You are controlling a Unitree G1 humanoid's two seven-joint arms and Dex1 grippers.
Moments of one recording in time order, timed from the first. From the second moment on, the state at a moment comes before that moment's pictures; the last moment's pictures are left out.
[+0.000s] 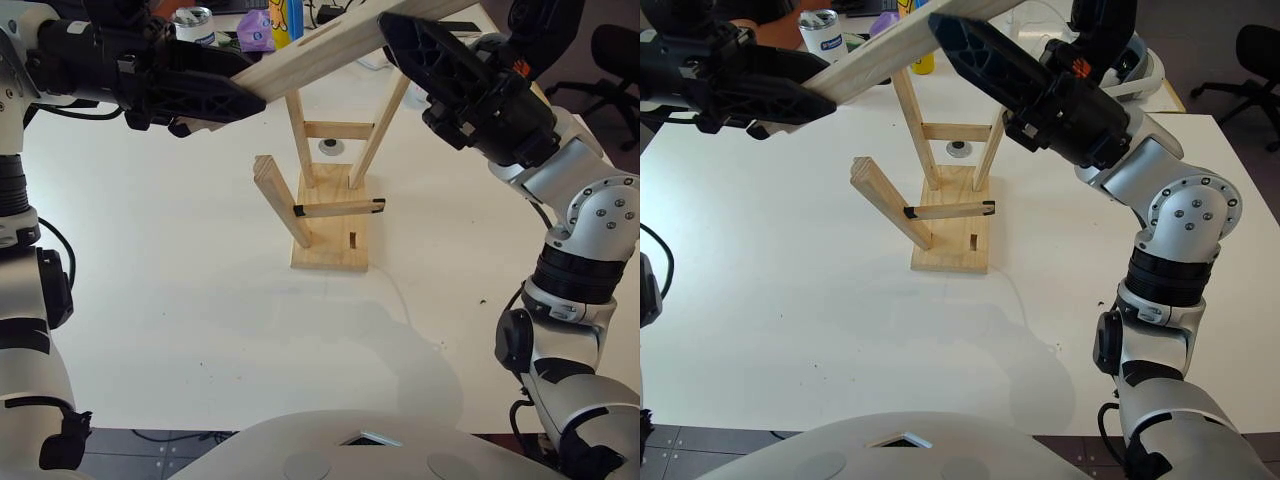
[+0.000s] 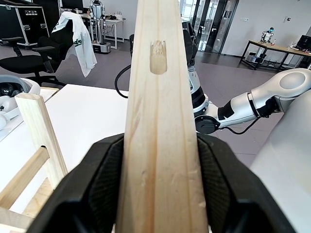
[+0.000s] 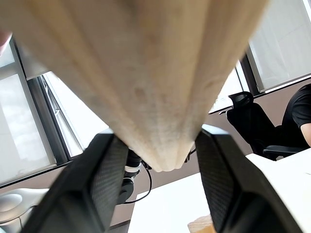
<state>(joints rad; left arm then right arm) -1.05 0.85 -0.06 0.20 -0.71 0.96 -1.54 -0.68 -0.41 -0.23 -0.20 1.43 0.94 0.55</state>
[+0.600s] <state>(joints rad) -1.04 0.85 -0.07 0.19 -0.69 0.96 -1.55 -0.66 -0.41 -0.22 -0.21 1.39 0.94 0.56</state>
